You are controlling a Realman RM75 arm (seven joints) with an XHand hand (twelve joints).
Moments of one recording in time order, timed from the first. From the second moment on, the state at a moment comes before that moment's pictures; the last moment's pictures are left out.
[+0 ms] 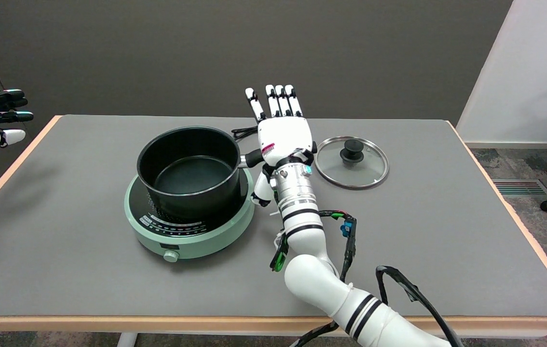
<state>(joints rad) 0.27 -1.67 -1.97 1.18 0.99 0.71 -1.10</state>
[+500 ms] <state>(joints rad) 0.27 -1.66 -1.98 1.19 1.00 0.70 -1.11</state>
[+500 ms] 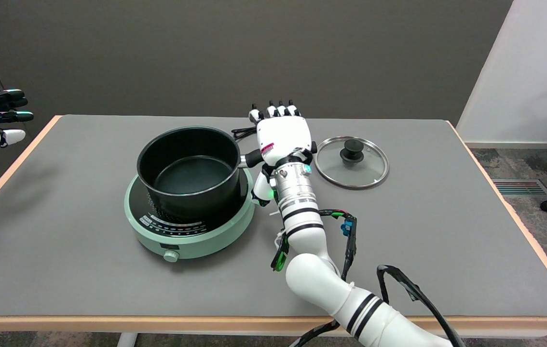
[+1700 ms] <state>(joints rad) 0.26 -1.65 -1.98 1.19 1.06 0.68 -1.12</state>
